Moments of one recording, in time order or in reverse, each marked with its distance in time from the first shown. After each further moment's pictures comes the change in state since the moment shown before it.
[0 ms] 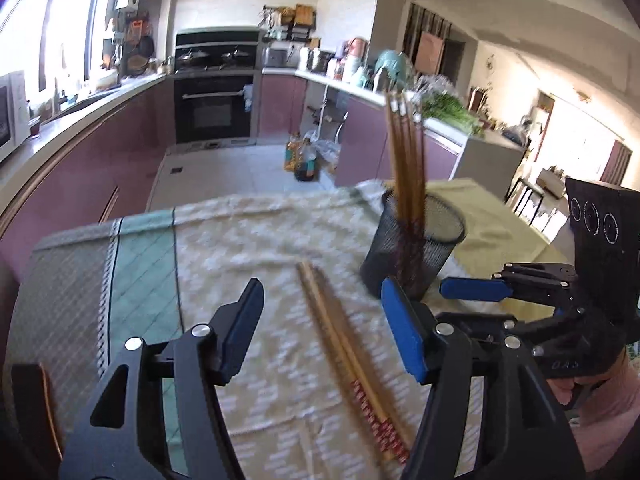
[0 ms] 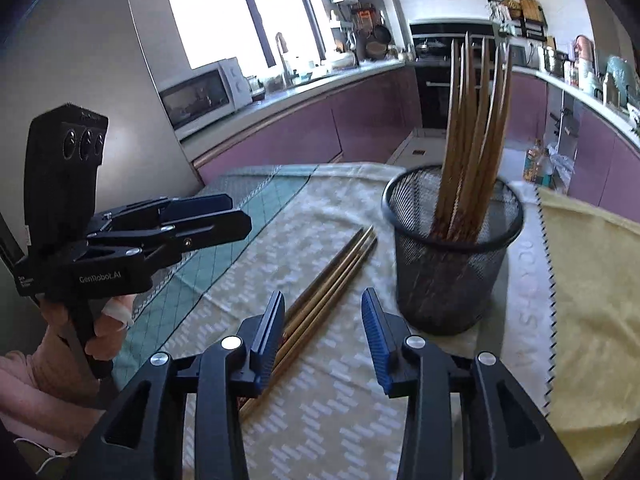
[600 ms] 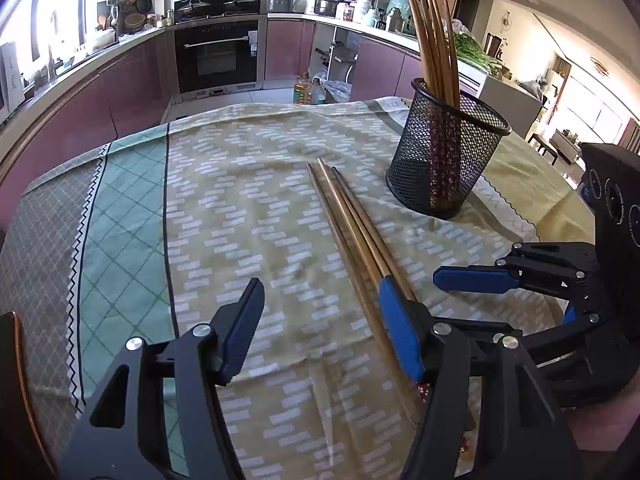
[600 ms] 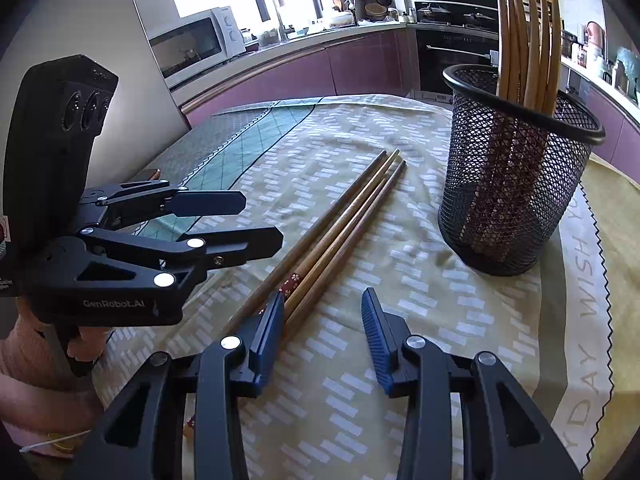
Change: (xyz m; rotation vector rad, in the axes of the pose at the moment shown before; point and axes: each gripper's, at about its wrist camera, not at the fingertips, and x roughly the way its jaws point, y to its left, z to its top) left arm 0.042 0.005 -0.045 0.003 0.191 0.015; right arm 0.044 0.020 -0.028 -0.024 0.126 -0.059
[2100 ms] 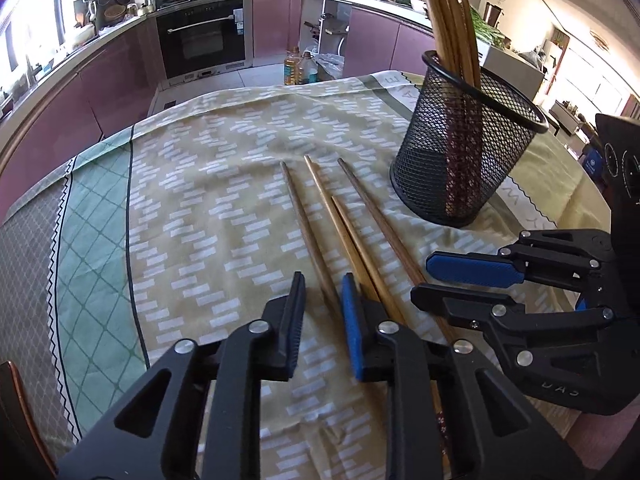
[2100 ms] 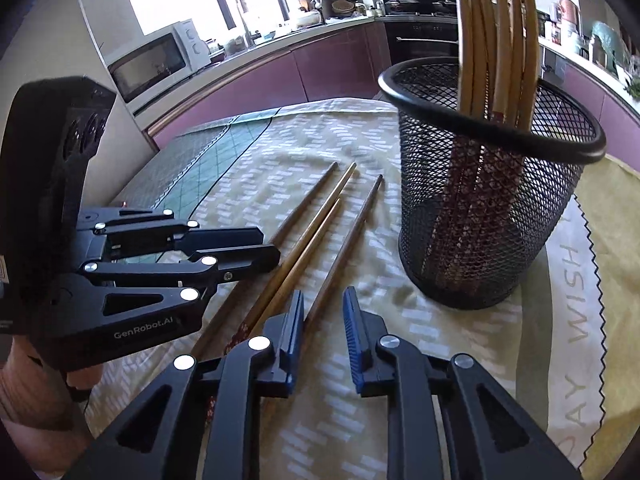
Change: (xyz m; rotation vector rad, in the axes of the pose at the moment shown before) left arm 0.050 -0.006 0.036 0.040 0.104 -0.001; right arm 0.018 -0.032 0.021 0.124 -0.002 -0.029
